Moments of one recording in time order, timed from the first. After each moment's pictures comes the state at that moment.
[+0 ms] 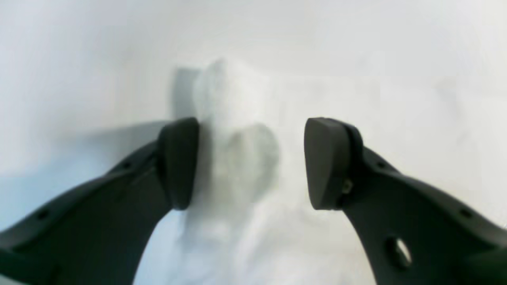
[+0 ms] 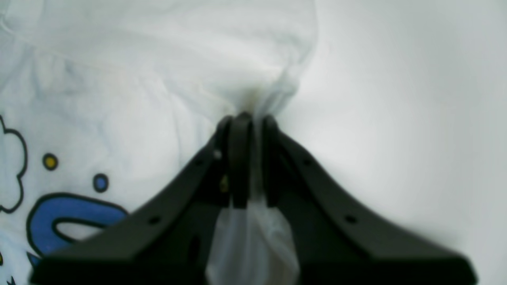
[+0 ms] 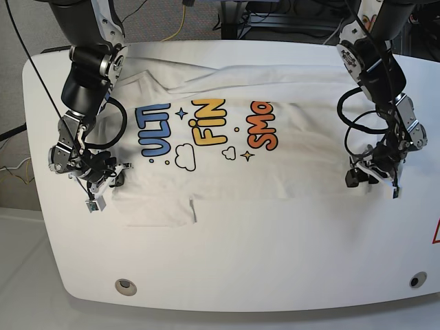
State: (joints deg) left arm -21.8 -12.0 -38.7 50.8 -4.1 -41.9 35.7; right arm 24.6 11.8 25.9 49.5 -2.2 39.7 -43.2
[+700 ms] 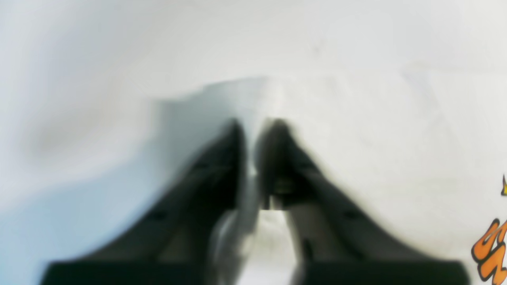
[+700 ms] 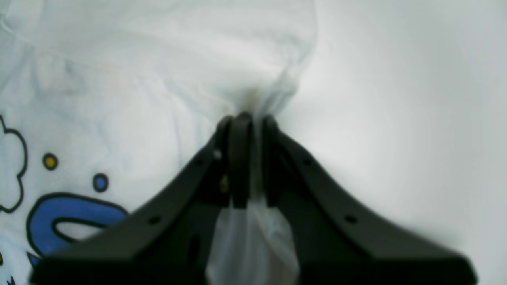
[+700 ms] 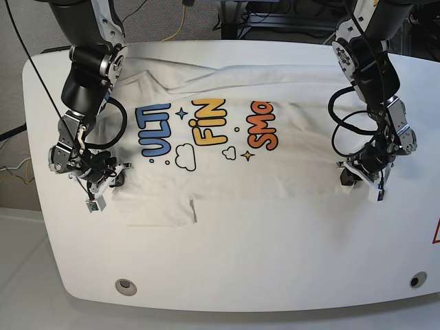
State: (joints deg) left arm -21.7 -11.0 -33.7 50.5 -4.4 -41.9 35.9; right arm 24.6 11.8 25.9 49.5 -2.2 39.7 -43.2
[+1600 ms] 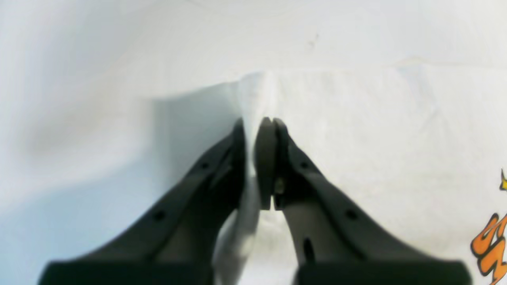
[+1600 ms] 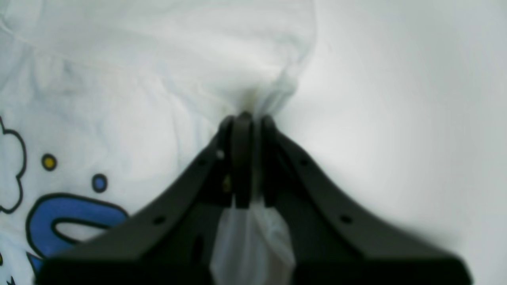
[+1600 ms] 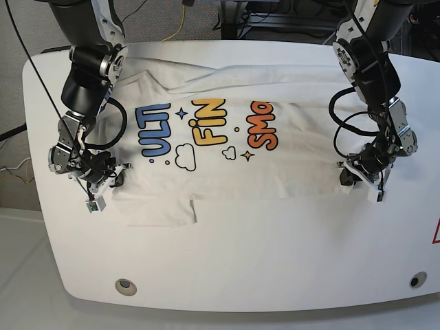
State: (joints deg) left arm -22.6 -11.2 -33.5 50.5 -3.9 -42.0 37.2; right arm 24.8 11.8 25.8 49.5 -2.2 39.7 -43.4
